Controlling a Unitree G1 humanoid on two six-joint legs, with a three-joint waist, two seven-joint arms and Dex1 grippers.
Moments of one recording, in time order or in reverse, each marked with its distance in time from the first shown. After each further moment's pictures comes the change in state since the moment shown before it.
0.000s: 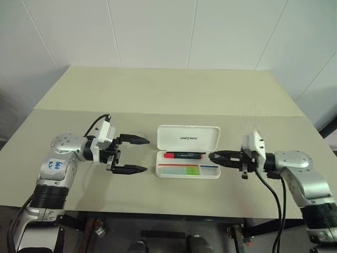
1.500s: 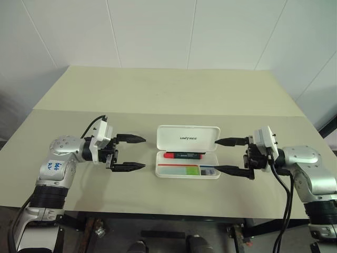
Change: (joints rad) left arm -0.001 0.003 0.008 0.088 0.000 -0.026 0.030; right arm 0.029 -0.025 -0.109 -0.038 0.098 0.011 0.101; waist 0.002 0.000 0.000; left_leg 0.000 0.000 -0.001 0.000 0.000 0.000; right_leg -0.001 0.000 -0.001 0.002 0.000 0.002
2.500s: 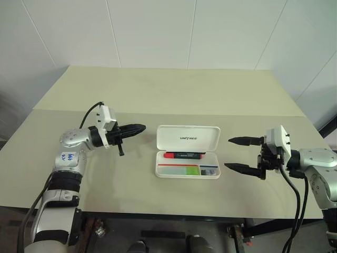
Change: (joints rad) left arm -0.186 -0.146 0.039 0.327 0.138 -0.204 0.237; right arm 0.054 -0.079 -0.062 -0.043 -0.005 0.025 -0.097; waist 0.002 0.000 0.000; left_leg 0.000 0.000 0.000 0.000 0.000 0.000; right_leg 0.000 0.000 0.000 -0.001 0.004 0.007
